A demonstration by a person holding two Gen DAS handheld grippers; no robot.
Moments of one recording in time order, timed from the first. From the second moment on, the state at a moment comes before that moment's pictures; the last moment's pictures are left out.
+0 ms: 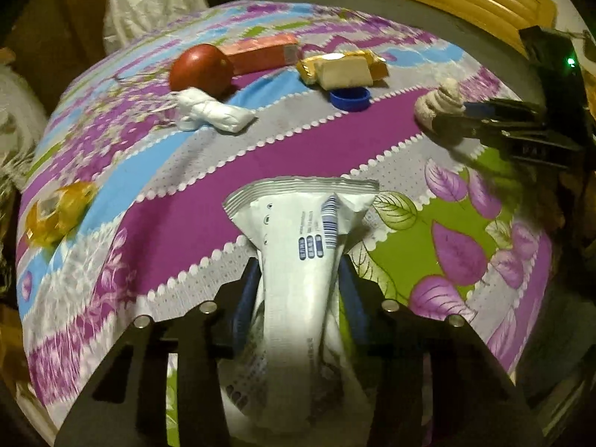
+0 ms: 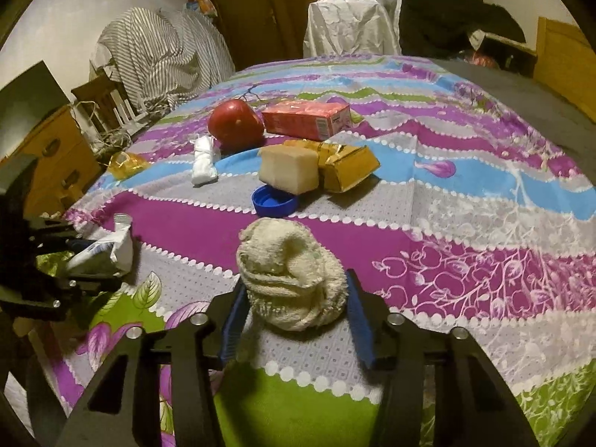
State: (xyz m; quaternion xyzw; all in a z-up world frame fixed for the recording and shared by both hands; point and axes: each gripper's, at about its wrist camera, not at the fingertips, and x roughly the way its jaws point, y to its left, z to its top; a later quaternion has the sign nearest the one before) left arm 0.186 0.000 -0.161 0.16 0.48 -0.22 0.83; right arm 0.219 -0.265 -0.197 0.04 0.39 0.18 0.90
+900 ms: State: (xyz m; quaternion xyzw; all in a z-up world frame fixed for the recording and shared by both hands) left arm 0.061 -0.006 -0.028 -0.01 0.19 0.00 0.98; right arm 0.054 -0.239 -0.050 0.01 0.15 0.12 0.98
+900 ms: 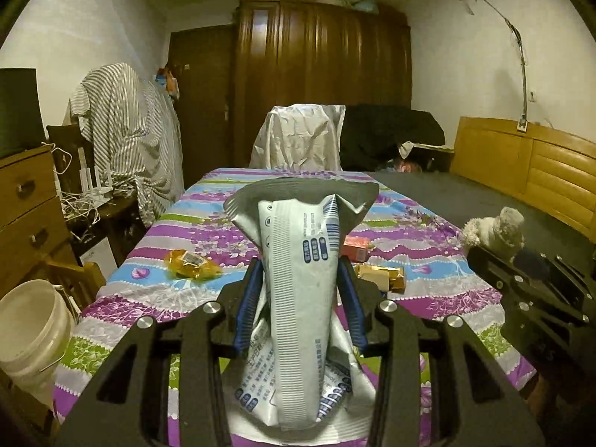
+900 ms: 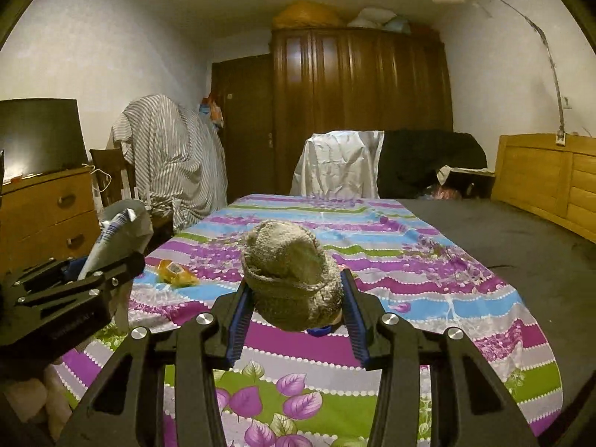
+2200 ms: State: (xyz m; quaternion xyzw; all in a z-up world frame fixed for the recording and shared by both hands) left arm 0.021 0.156 0.000 -0.06 0.18 0.16 0.97; right arm 0.085 -0.049 0.009 -0.03 0.15 0.29 0.94
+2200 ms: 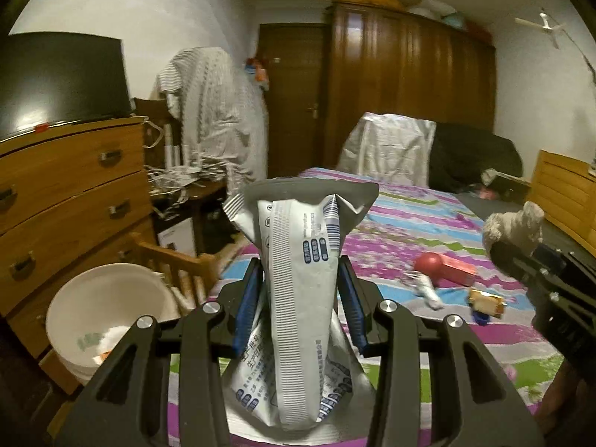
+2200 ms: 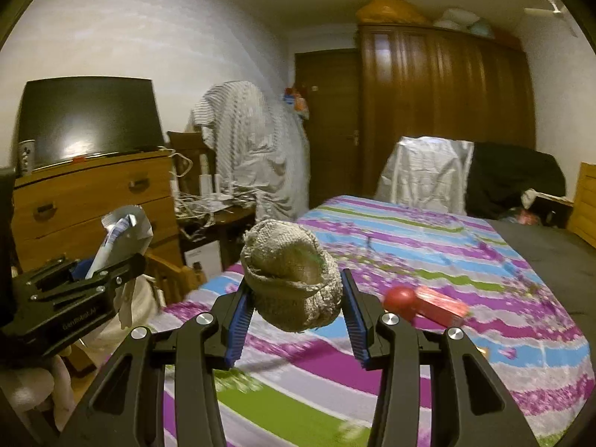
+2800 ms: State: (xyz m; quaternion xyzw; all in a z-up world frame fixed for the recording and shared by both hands) left arm -0.024 0.313 0.016 -0.11 0.19 0.30 0.93; right arm 0.091 0.165 0.045 -0.08 0.19 0.44 0.87
